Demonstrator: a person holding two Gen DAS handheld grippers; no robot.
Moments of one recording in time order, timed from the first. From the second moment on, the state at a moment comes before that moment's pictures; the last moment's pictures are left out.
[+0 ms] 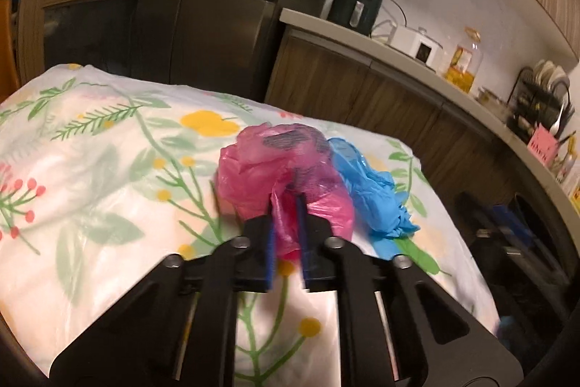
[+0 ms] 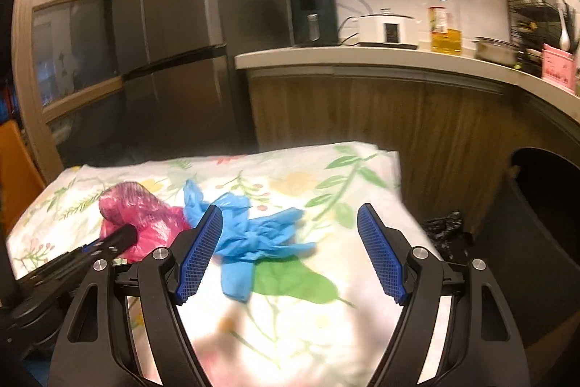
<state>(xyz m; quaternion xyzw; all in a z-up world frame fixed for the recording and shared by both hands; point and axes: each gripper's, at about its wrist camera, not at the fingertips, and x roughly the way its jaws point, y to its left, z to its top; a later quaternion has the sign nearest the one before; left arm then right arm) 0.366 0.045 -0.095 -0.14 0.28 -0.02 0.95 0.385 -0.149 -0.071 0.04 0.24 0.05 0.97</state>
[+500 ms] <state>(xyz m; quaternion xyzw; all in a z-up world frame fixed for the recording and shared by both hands) 0.338 0.065 -0.091 -0.18 0.25 0.00 0.95 0.426 -0.093 -0.098 -0.03 0.32 0.12 0.94</state>
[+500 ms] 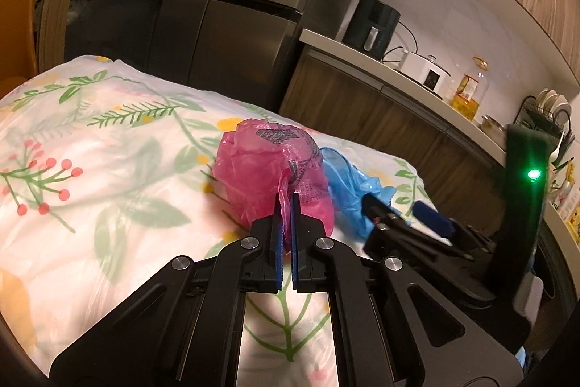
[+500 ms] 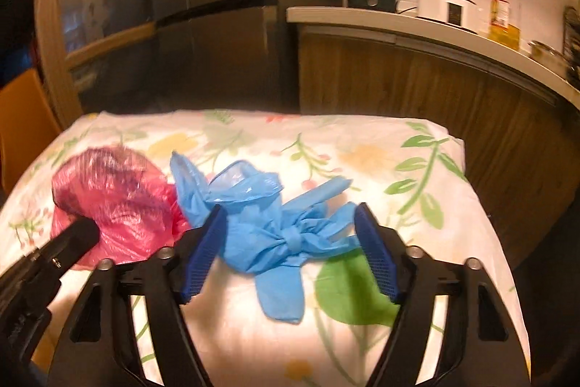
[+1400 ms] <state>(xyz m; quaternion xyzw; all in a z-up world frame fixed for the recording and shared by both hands) 0.308 0.056 -0.074 -0.15 0.24 0.00 0.96 0.373 -0.116 -0.058 -0.02 0.26 0.14 0.95</state>
